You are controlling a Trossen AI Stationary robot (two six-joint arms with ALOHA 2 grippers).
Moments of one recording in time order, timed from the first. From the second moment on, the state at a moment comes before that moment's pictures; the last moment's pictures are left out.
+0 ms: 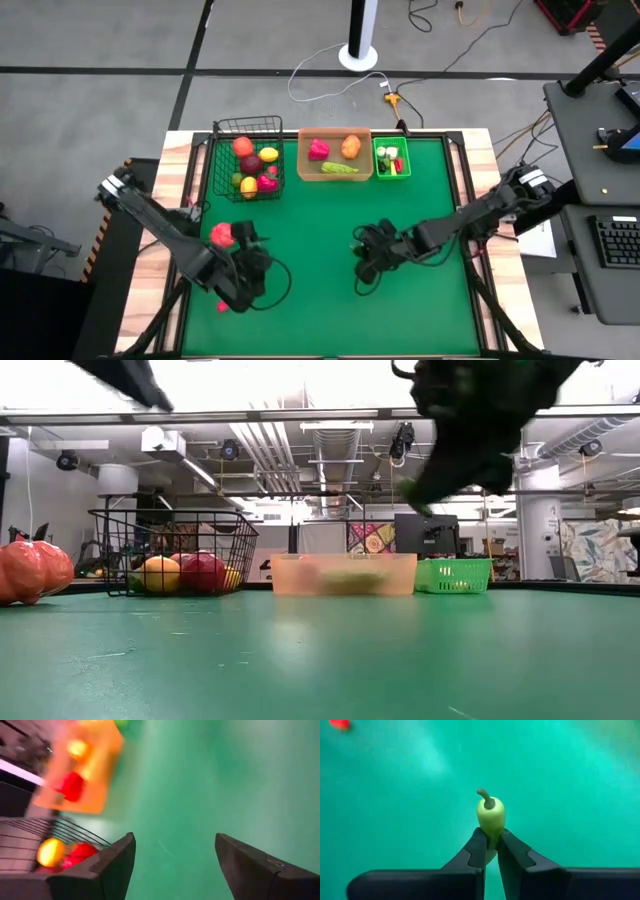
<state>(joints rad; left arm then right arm) -0.69 1.48 1.21 -1.05 -0.75 -0.65 0.38 1.56 0.93 -0.28 0.38 0.85</state>
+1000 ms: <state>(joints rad) -0.68 1.41 1.22 -0.93 -1.00 -0.77 -0.62 1.58 1.01 -0.59 0.28 0.53</state>
